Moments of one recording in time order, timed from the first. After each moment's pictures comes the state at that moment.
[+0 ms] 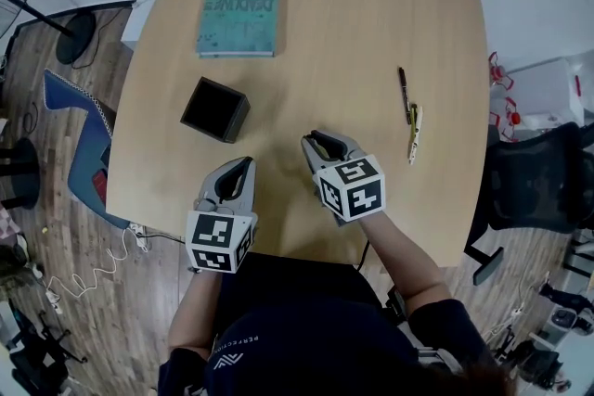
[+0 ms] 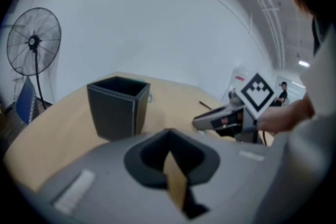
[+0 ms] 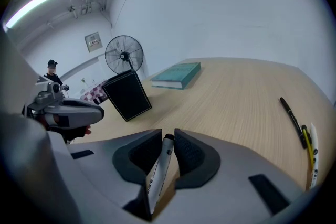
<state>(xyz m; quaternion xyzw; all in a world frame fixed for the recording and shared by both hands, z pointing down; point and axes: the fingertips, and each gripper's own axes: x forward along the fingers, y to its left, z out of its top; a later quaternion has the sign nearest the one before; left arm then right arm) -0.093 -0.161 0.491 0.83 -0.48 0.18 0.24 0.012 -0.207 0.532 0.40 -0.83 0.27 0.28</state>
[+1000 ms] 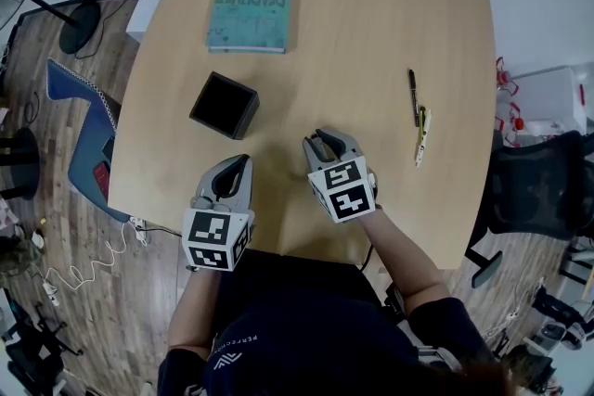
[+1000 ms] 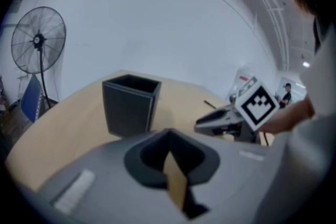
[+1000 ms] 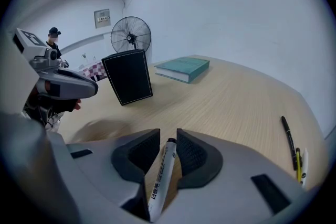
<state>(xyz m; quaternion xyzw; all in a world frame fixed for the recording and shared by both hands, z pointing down) -0.116 -0.161 0.497 0.81 -0.49 0.18 0.25 0.000 -0.205 0.555 0.39 -0.82 0.19 0.36</state>
